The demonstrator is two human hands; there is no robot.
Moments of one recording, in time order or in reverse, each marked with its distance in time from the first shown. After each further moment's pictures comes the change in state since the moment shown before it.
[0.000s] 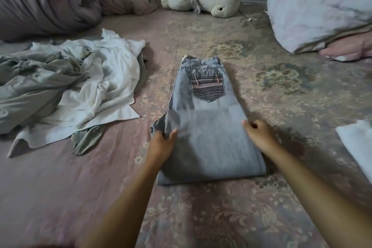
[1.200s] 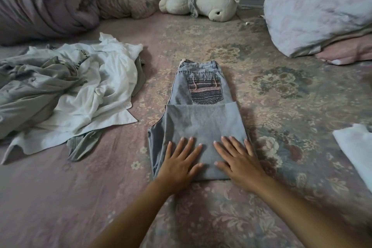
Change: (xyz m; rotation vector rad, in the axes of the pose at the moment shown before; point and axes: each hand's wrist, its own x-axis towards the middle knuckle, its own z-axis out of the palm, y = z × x) left_hand -0.036 -0.015 0.038 0.819 -0.186 0.801; right_hand -0.048 0.037 0.052 -0.783 0.037 -0.778
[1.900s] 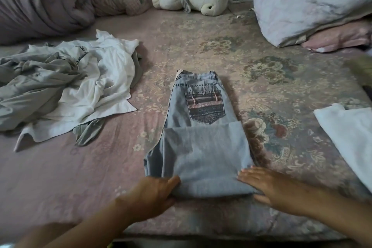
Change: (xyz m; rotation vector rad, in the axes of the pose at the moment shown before) left_hand -0.121 -0.004 -0.061 -0.091 -0.133 0.325; right_hand -0.118 0.028 -0.096 0.263 -0.379 -0.355
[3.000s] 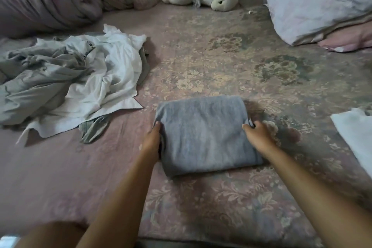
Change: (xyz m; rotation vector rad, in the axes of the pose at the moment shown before) left_hand 0.099 -0.084 0.015 -1.399 0.626 -1.329; right_hand 0.134 0.057 -0.005 0.878 0.496 1.028
